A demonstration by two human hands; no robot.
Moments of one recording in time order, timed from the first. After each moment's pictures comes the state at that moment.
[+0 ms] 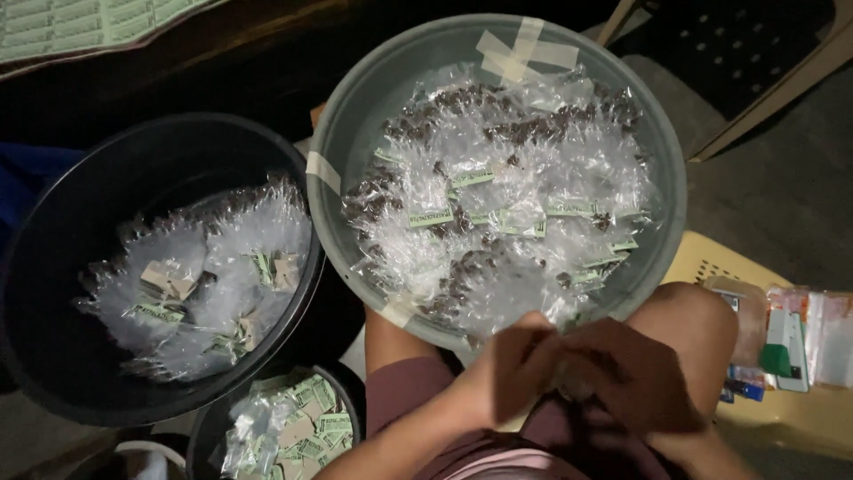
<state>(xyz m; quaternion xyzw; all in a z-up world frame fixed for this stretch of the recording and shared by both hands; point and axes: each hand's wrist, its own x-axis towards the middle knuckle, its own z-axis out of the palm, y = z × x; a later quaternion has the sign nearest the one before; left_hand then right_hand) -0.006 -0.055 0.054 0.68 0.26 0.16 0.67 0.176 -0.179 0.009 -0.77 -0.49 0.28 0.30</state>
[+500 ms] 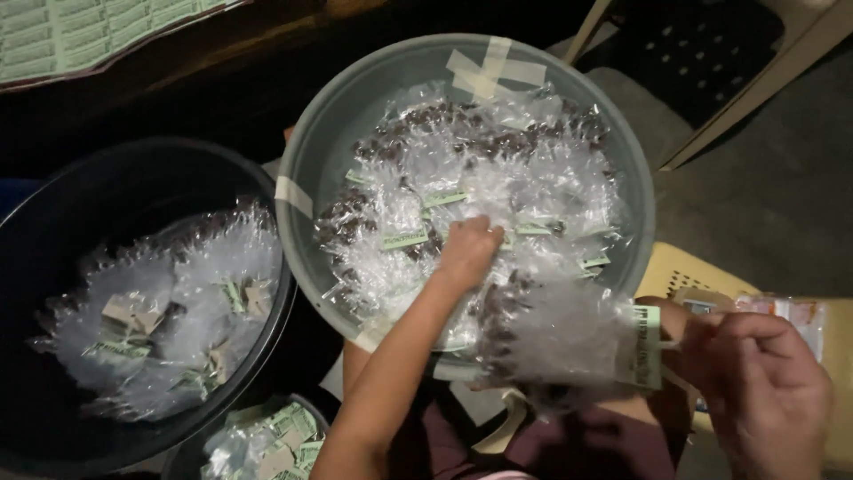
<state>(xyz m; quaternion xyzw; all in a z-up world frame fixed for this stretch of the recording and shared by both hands) 0.100 0.092 -0.082 0.95 0.25 0.04 0.17 0.211 -0.206 0.072 -0.70 -0.21 0.19 0.66</state>
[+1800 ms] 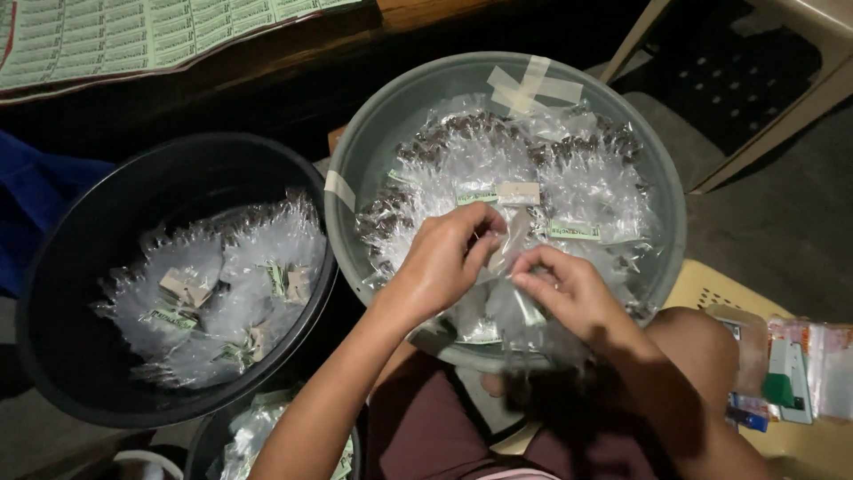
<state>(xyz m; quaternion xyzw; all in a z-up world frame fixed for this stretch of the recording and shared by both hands) -0.014 0.073 0.099 0.84 0.27 0.24 0.41 0.169 -0.049 0.032 -0.63 -0.50 0.38 0.46</state>
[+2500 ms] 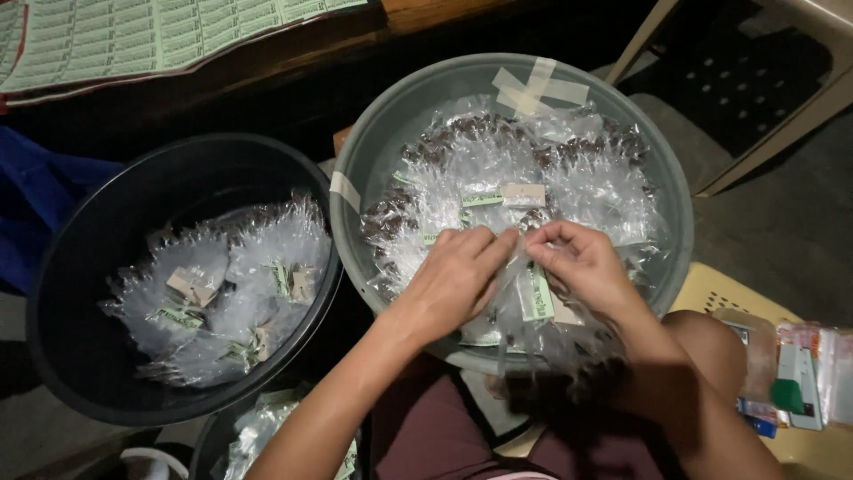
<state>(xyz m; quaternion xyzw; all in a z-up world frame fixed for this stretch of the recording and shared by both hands) -0.021 0.066 0.049 0.95 0.14 0.24 0.15 0.191 -0.021 0.010 -0.55 -0.40 0.43 0.59</state>
